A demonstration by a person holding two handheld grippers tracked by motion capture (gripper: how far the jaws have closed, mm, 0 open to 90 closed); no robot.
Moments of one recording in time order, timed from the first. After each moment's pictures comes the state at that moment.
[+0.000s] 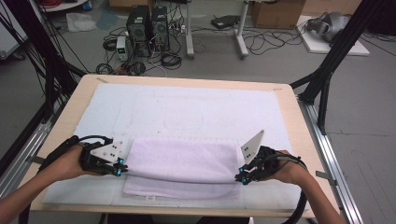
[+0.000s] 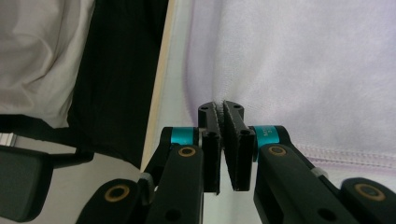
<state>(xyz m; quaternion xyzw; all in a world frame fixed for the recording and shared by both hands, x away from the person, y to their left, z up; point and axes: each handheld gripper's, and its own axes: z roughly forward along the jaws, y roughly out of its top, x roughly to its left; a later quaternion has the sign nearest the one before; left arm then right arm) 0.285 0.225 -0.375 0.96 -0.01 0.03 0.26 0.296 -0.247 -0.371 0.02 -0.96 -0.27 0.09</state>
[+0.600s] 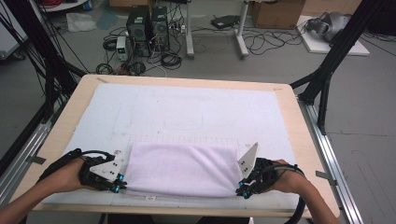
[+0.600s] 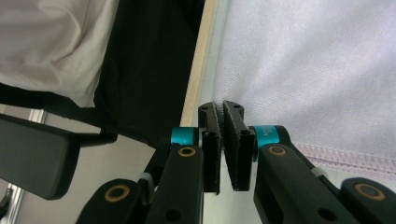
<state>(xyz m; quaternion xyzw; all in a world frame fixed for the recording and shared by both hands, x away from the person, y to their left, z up) 0.261 0.222 -0.391 0.96 -0.05 -0.02 0.26 0.278 -0.240 -0.392 0.05 -0.96 -0.23 0.13</state>
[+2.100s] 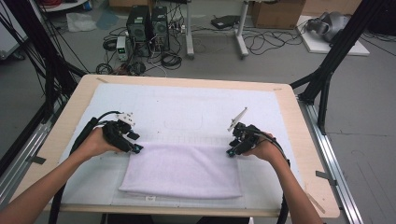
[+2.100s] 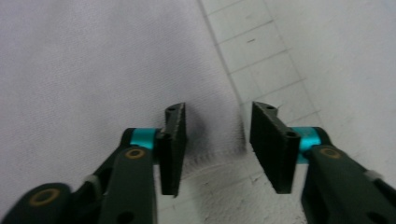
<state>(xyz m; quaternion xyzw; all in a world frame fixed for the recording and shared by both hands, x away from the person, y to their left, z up) 0.385 0.212 -0.410 0.93 0.22 0.01 0.29 0.389 -0.225 -0.409 -0.21 -0.96 -0.20 0.02</state>
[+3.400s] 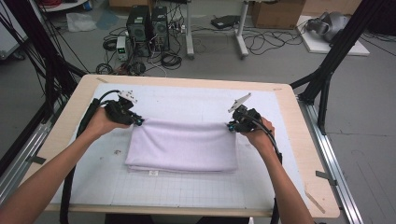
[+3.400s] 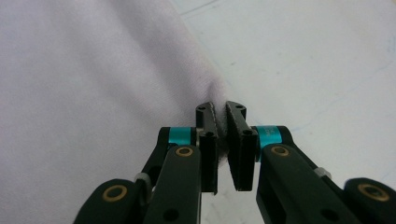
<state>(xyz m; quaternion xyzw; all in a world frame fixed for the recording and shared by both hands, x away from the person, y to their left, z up) 0.442 0.209 -0.370 0.91 0.26 0.09 0.31 0.421 -0.224 -0.378 -0.26 -0.92 -0.24 -0.15</state>
